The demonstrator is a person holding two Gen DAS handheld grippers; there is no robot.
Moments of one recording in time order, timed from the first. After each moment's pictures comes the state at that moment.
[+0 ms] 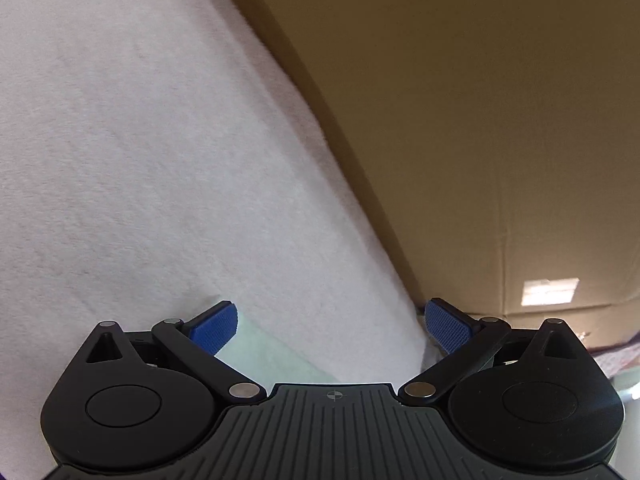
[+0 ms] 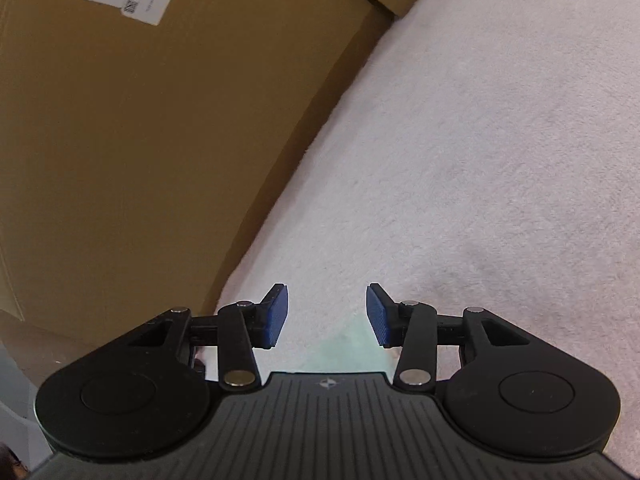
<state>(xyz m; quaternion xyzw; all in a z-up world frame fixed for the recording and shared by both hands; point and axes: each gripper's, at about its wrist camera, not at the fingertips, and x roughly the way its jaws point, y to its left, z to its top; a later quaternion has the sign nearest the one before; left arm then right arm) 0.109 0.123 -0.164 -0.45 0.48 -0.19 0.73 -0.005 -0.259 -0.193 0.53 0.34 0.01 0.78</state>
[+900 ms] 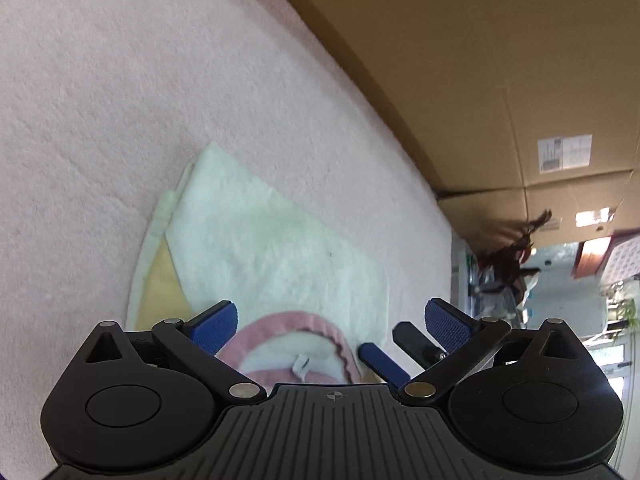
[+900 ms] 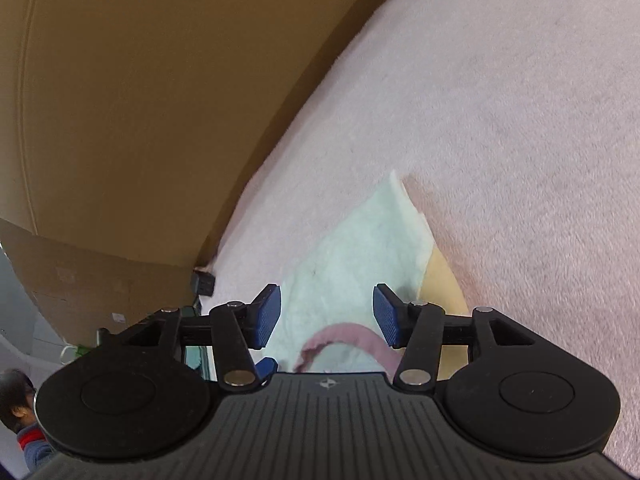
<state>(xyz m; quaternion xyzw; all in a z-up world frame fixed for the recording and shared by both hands) 0.050 0.065 -0.183 -0.35 0.56 -0.24 0.71 -0.071 -0.225 -0.196 0.50 0.41 0.06 0.76</state>
